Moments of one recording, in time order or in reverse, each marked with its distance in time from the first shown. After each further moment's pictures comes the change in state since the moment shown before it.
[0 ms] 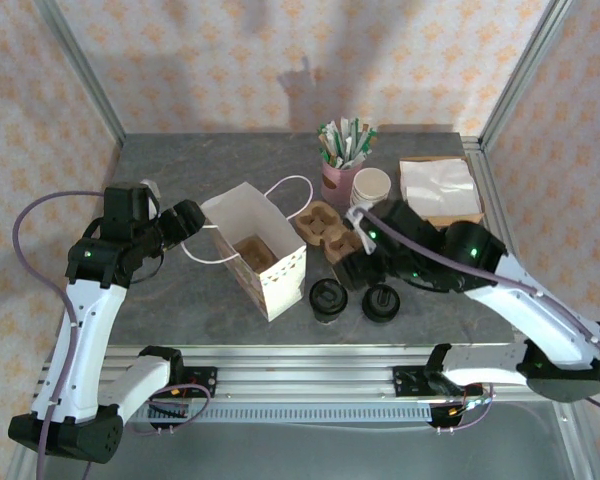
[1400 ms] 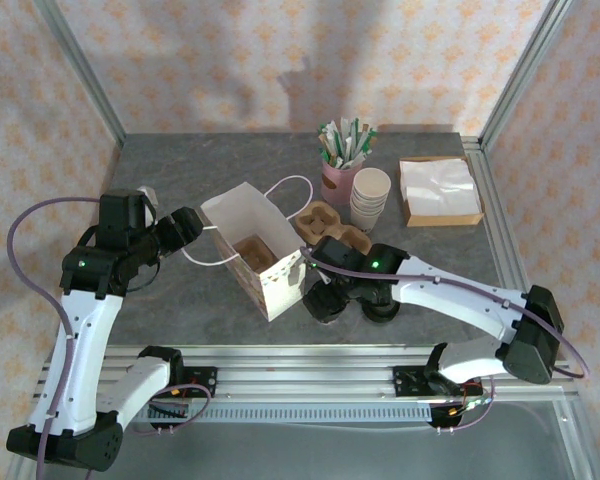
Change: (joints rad) left arm 0.000 -0.045 0.000 -0.058 0.000 0.014; right arm 0.022 0.203 -0.382 0.356 -0.075 0.007
